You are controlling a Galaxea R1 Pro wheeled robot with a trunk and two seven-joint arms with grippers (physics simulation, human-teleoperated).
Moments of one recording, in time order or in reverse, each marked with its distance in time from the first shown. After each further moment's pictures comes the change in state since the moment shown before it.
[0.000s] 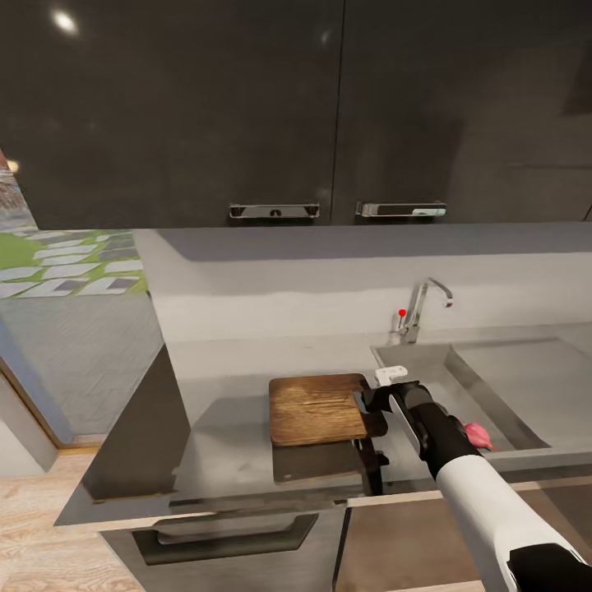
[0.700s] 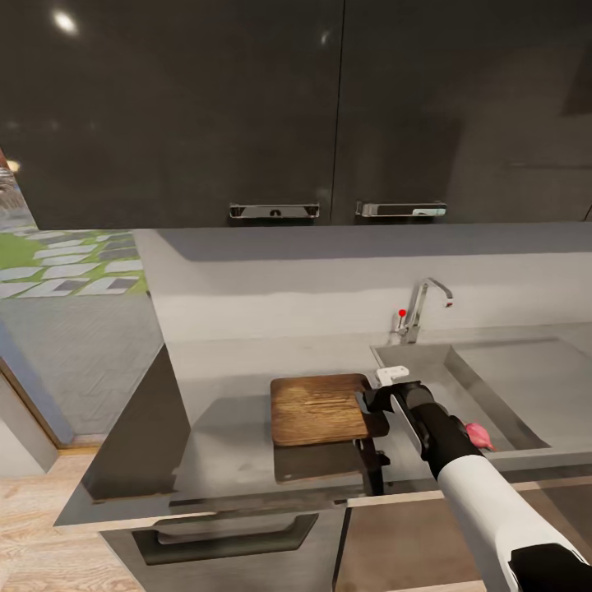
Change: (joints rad) left arm 0.000 0.000 0.000 0.000 0.000 0.000 0.000; right arm 0.000 -0.006 -0.001 0.000 0.001 0.001 0.000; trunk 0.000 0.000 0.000
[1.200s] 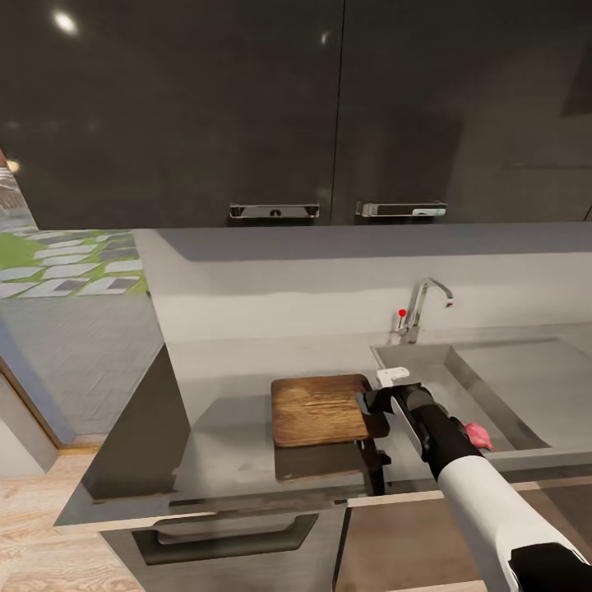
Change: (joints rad) left arm 0.000 0.002 -0.004 0.088 0.002 -0.002 -0.001; right arm 0.000 -0.002 0.000 0.021 -0.001 -0.029 0.000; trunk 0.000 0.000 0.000
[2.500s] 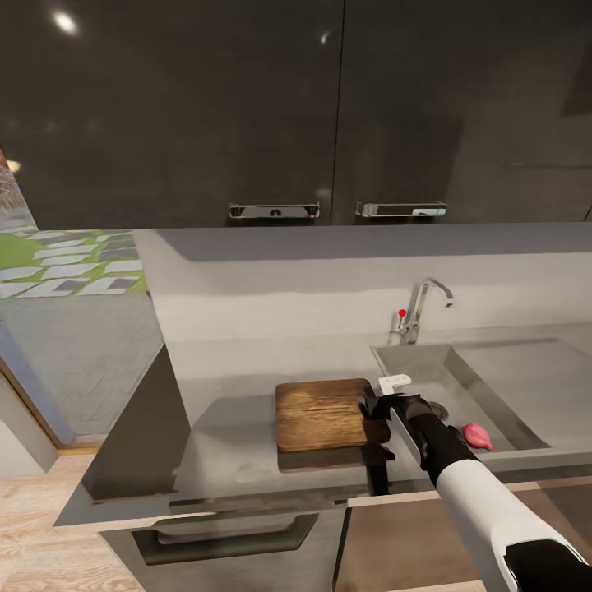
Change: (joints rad) left arm 0.000 0.000 0.000 0.139 0.002 -0.193 0.000; right arm 0.000 0.005 -0.003 0.112 -0.003 -0.139 -0.050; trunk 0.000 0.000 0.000
